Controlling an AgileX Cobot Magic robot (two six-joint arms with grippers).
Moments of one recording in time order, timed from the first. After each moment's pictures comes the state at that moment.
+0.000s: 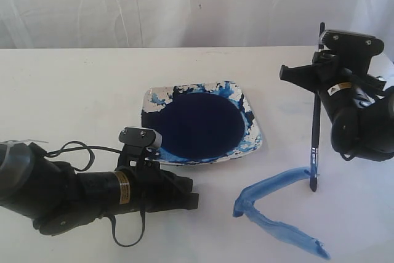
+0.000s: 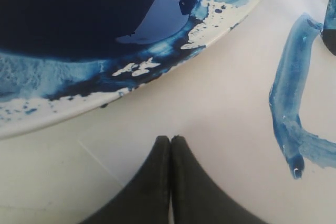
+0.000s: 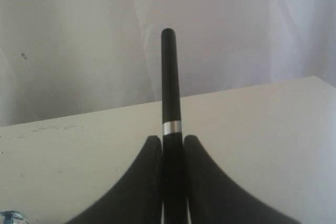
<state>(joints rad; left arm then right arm) -0.72 1.93 -0.65 0.39 -0.65 -0.71 0.39 1.91 -0.78 0.41 -0.96 -0.11</state>
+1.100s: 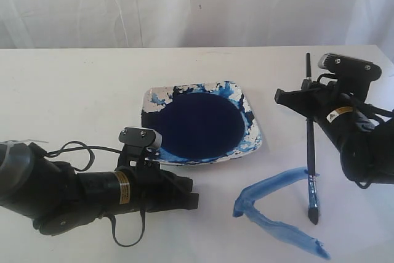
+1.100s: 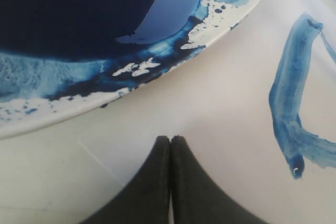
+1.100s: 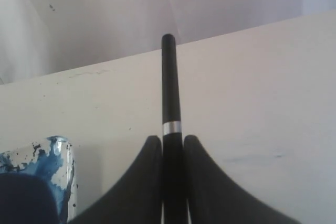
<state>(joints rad) -0.72 1.93 -0.65 0.39 -0.65 -0.71 0.39 1.90 -0.66 0.26 -0.93 0.10</state>
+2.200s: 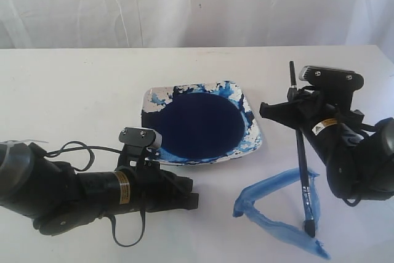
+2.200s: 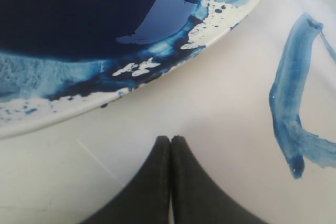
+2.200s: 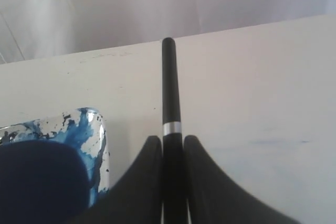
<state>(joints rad) -0.72 1.93 -0.65 0.39 -0.65 -0.71 0.50 1.90 -0.61 0.33 -0.99 0.02</state>
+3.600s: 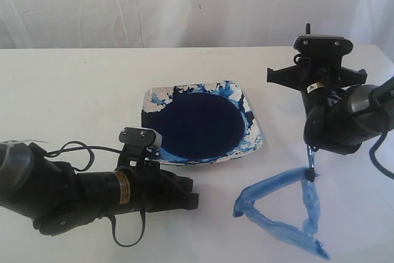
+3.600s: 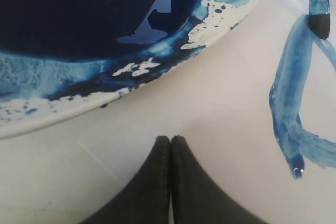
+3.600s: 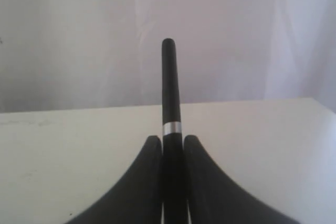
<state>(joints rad) -0.72 1.93 -0.65 0.39 -0.65 -0.71 0.44 2.08 -0.93 0.50 -1.02 -0.31</state>
